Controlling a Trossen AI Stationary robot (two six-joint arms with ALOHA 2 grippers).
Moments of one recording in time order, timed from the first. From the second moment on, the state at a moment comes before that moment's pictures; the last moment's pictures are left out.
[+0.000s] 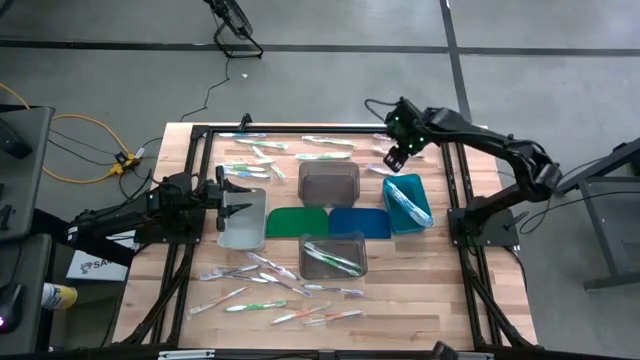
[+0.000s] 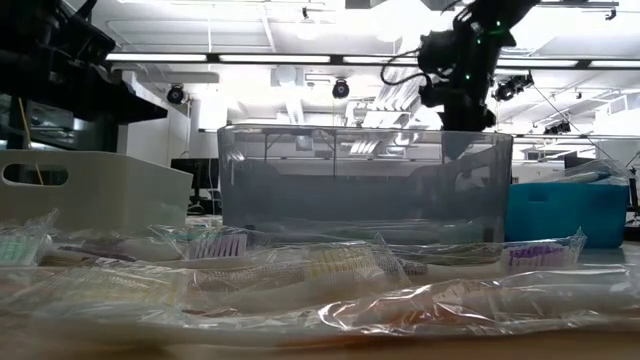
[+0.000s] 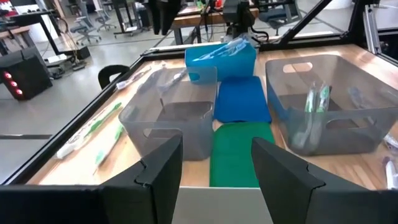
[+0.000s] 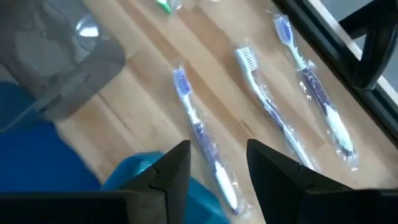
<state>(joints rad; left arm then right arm) 0.27 0.02 0.13 -0.24 0.12 0.16 -0.72 1.43 1.14 -0.90 -0.02 0.02</state>
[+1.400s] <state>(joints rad) 0.27 0.02 0.13 -0.24 0.12 0.16 -0.75 1.79 1.10 -0.74 -0.21 -0.37</state>
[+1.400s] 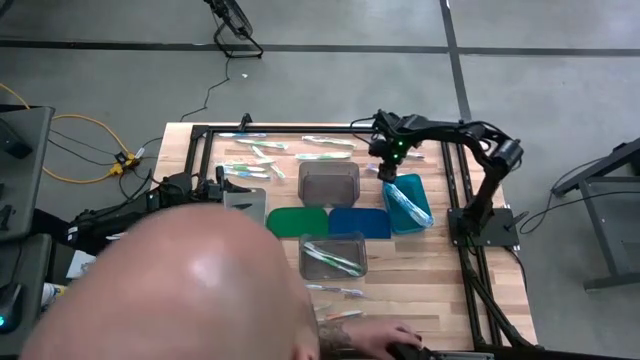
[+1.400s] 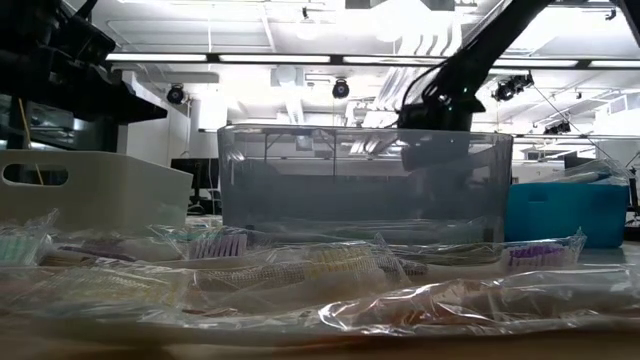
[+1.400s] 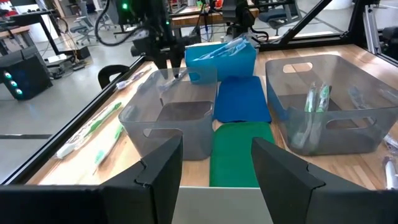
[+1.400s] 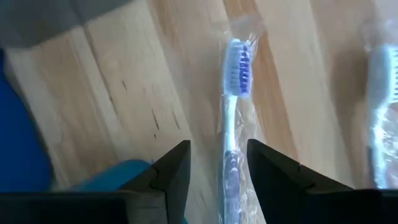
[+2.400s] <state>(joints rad) 0.27 0.02 0.13 -0.24 0.12 0.16 -0.74 1.78 1.09 -0.71 -0.10 -0.27</state>
